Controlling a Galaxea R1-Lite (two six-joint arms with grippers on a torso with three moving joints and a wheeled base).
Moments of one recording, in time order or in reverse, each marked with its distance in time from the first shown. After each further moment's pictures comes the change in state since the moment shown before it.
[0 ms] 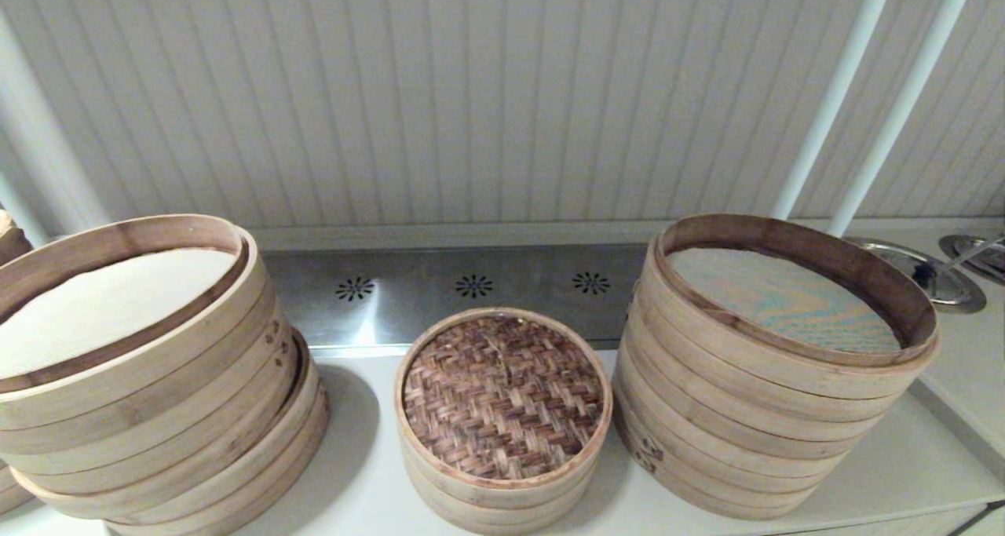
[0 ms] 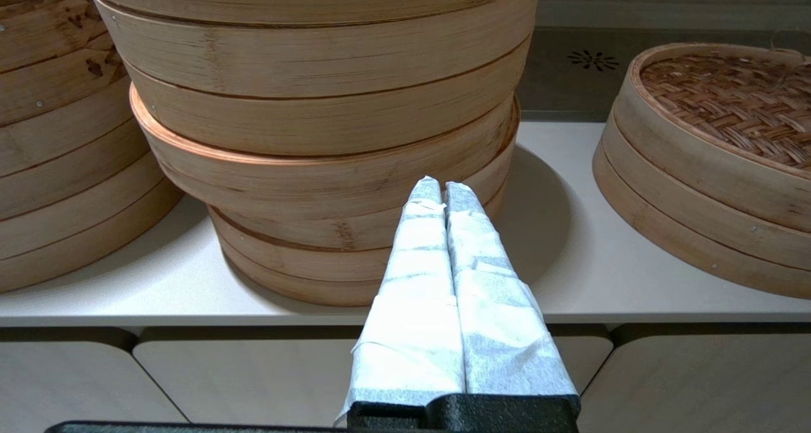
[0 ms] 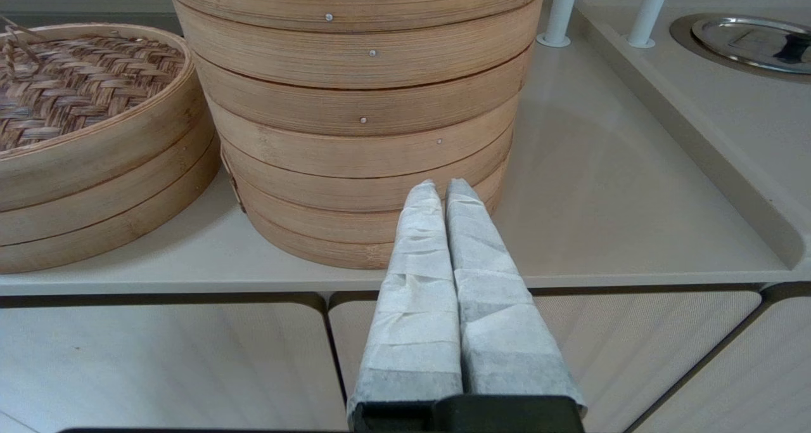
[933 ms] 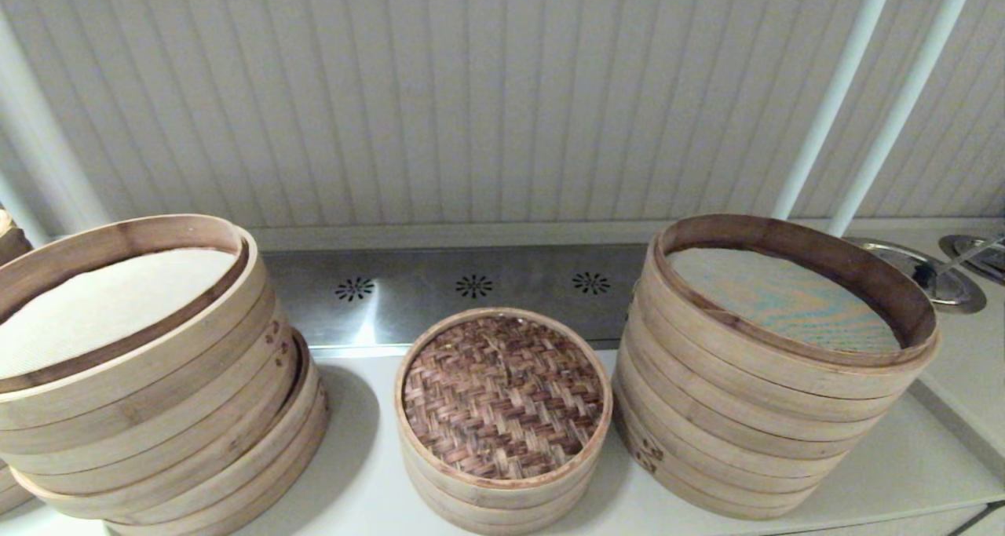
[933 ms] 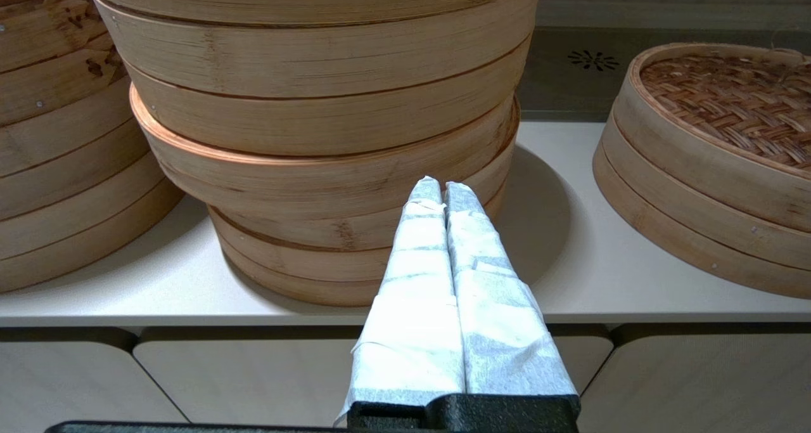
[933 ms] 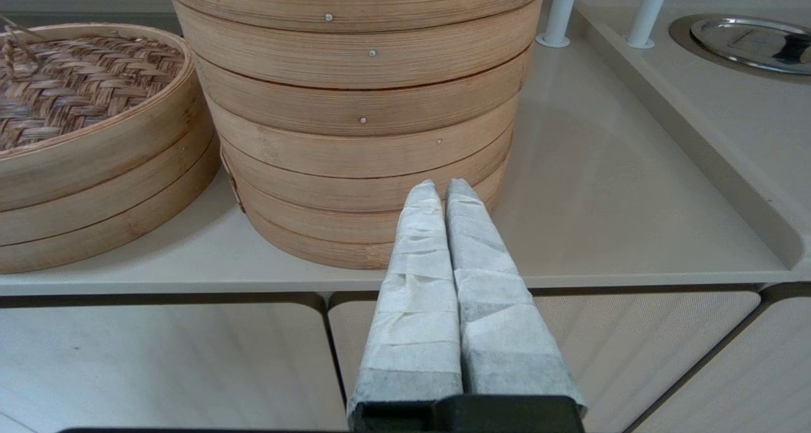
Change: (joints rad) left arm 0.000 0.000 0.000 0.000 0.000 0.000; right arm 0.000 -0.001 0.000 -0.001 0.000 0.000
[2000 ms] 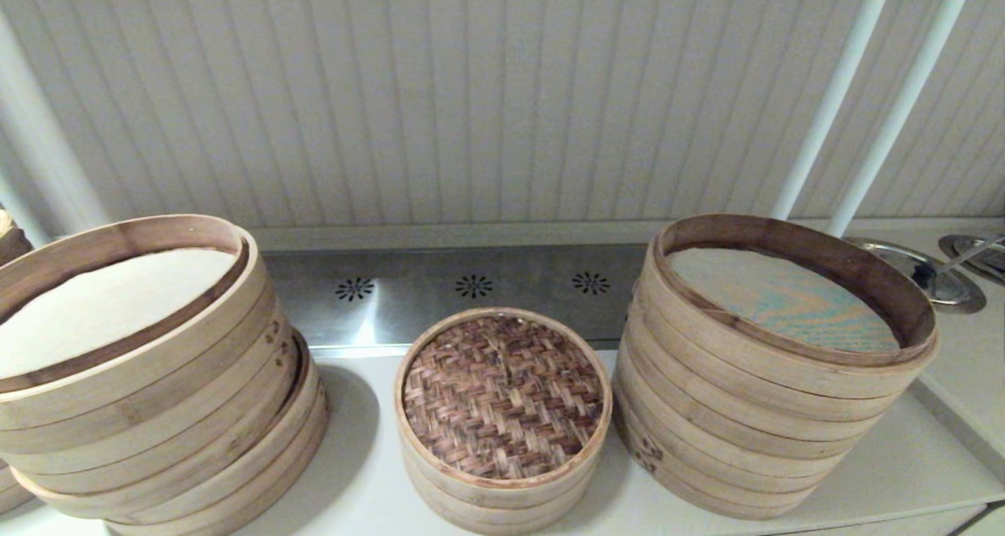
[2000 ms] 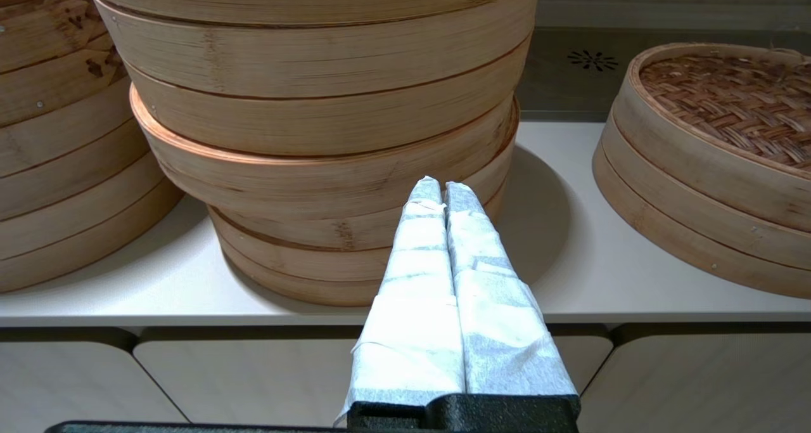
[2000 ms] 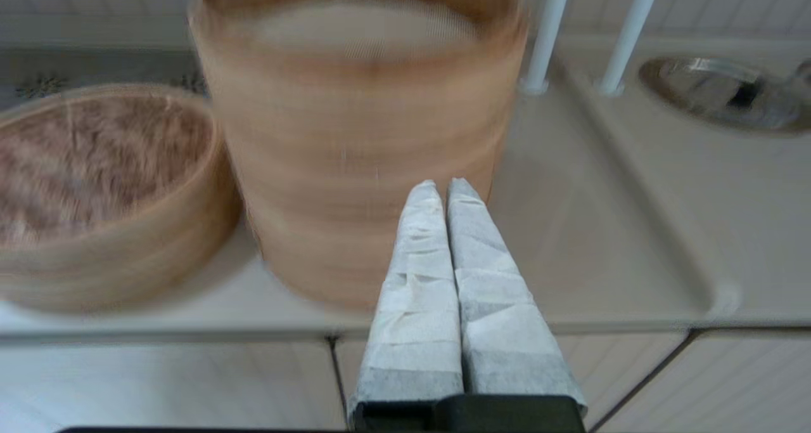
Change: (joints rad) left arm 0.000 0.000 0.000 0.000 0.000 0.000; right arm -0.017 0.293 -0.526 0.238 -0.006 -0.030
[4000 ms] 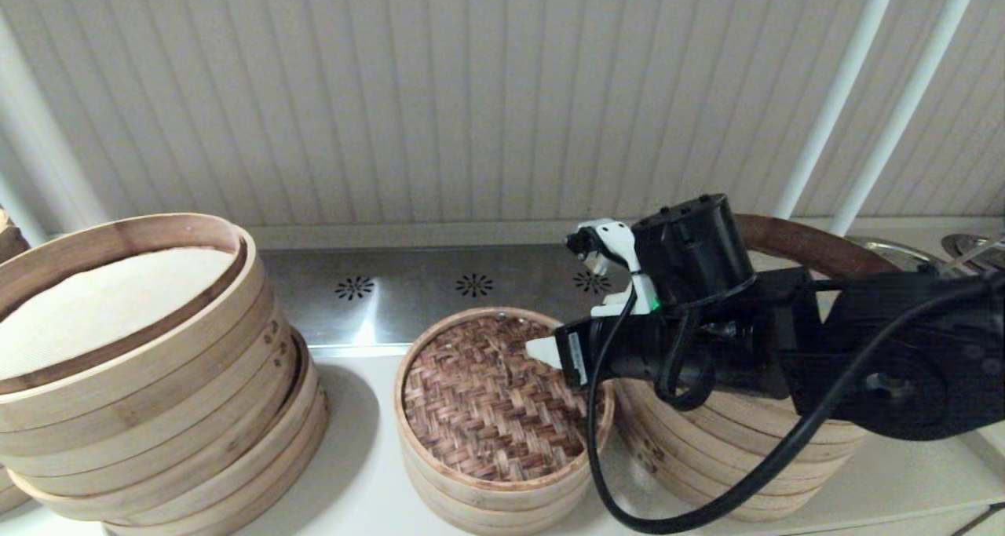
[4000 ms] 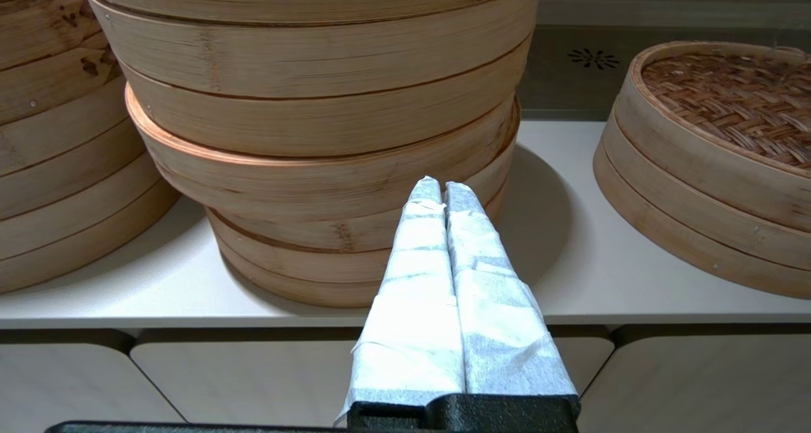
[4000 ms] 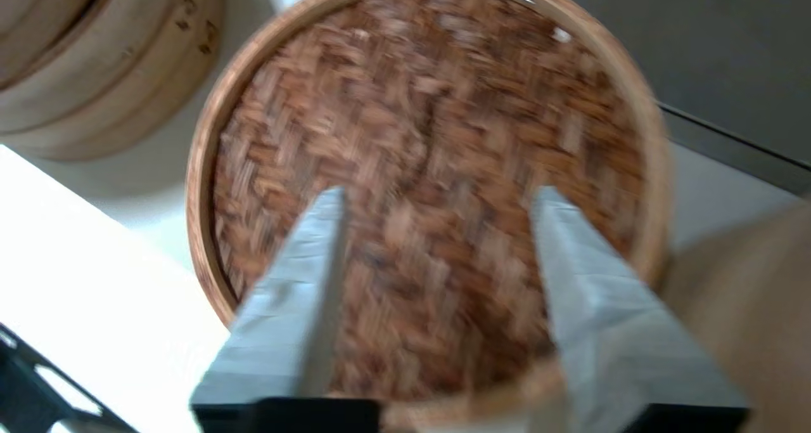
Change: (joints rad) left arm 0.000 0.000 0.000 0.000 0.000 0.000; right arm 0.734 1.455 -0.578 -0.362 -0.055 0.217
